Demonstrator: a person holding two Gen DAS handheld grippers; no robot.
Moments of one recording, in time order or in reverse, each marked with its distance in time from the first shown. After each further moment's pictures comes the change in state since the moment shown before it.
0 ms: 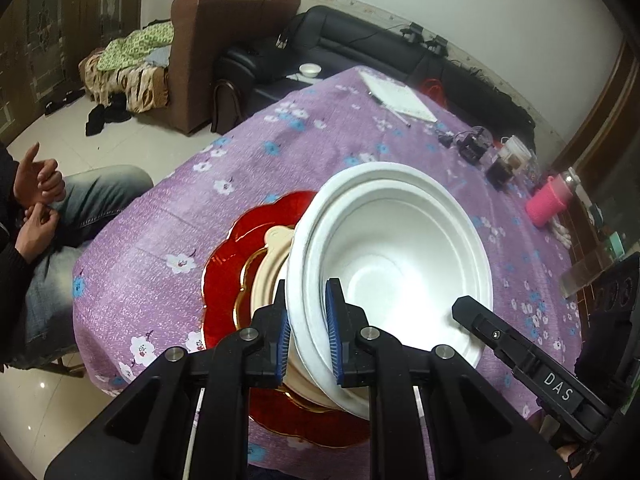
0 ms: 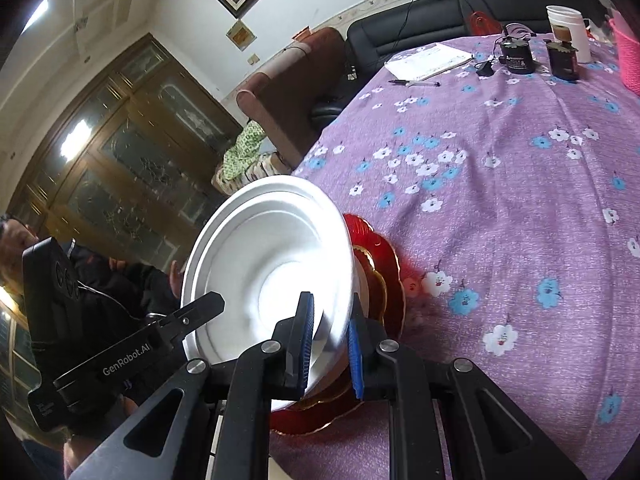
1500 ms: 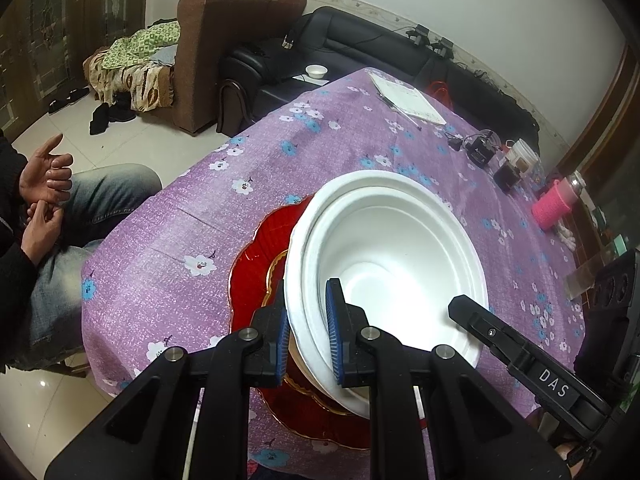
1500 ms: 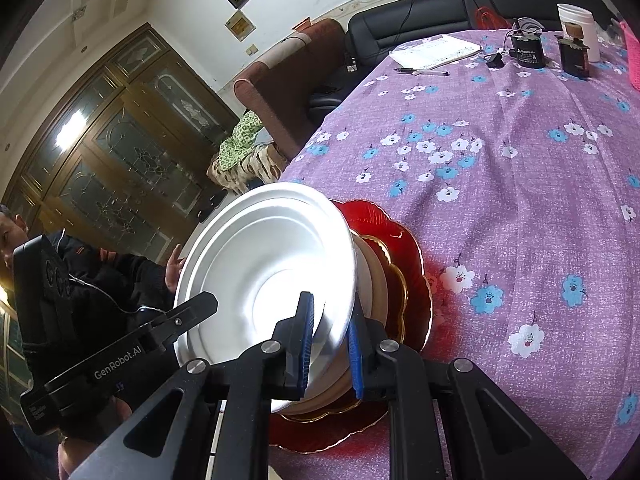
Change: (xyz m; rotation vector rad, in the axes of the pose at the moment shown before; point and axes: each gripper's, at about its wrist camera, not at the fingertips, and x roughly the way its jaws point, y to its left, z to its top) left arm -0.002 0.019 0.001 -0.002 -0.012 0.007; right arm 0.023 0.010 -0.002 -0.012 0.025 -0.013
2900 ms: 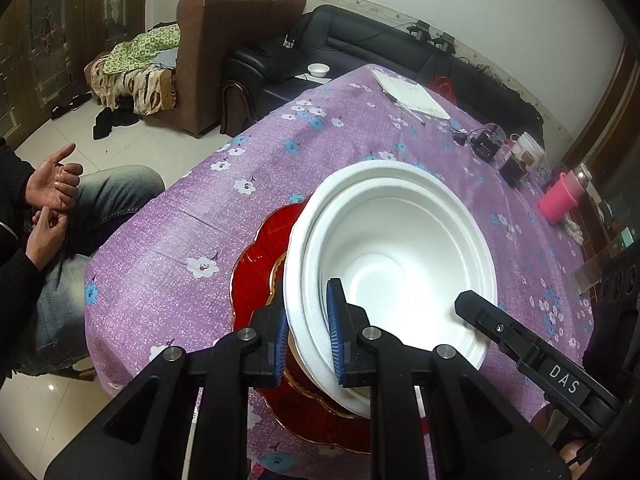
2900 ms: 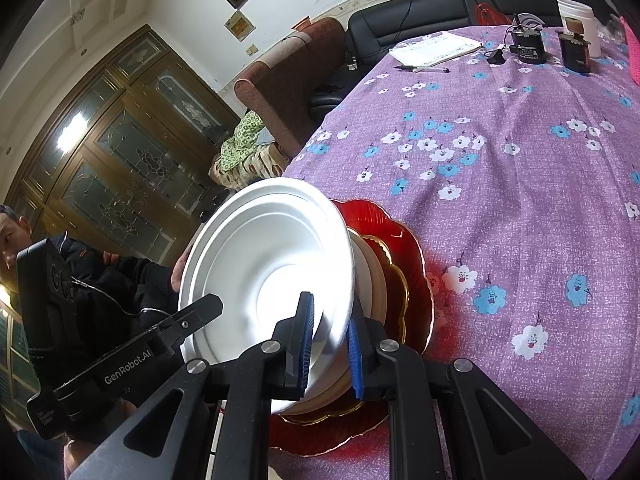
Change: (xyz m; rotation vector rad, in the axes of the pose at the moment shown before) left arm 0.008 -0.003 -0.005 0.019 0.000 0.031; right arm 0.001 0.002 0.001 0.009 0.005 0.009
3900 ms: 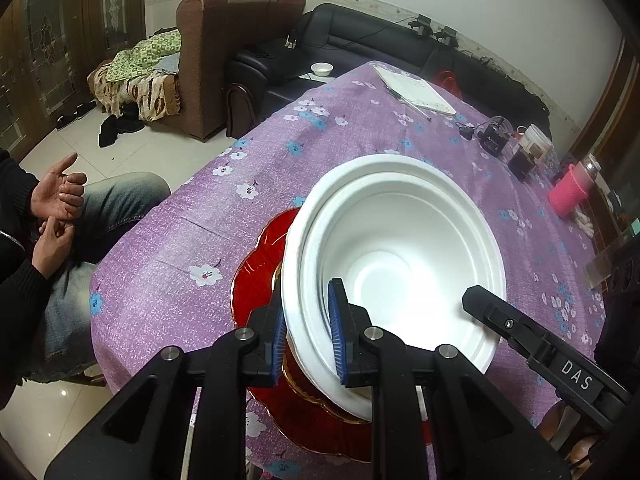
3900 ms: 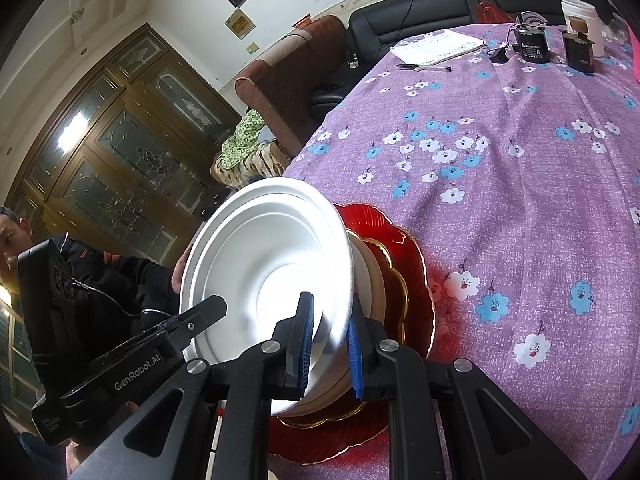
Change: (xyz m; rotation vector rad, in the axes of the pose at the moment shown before) left arm 0.004 -0.008 0.002 0.029 -0.001 0.042; right arm 0.005 -0.003 0.004 0.003 0.008 0.009
